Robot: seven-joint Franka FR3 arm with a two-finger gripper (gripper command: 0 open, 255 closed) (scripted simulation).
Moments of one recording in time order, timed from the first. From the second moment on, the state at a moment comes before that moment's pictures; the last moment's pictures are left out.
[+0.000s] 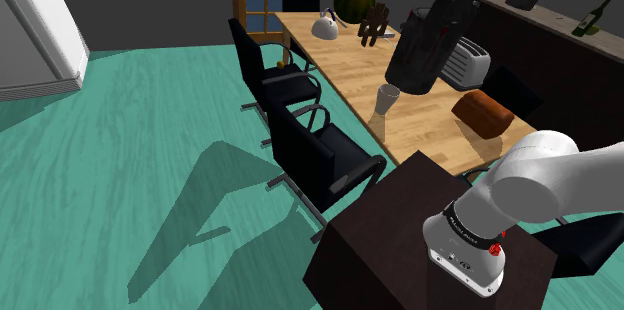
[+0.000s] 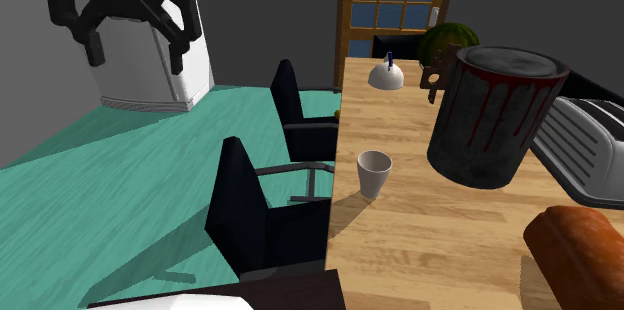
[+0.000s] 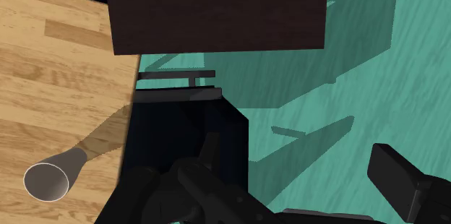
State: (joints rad) arm 0.01 -0.77 -0.05 -2.28 0.12 1.46 0.05
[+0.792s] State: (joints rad) arm -0.03 -0.62 -0.14 -2.41 0.00 1.74 -0.09
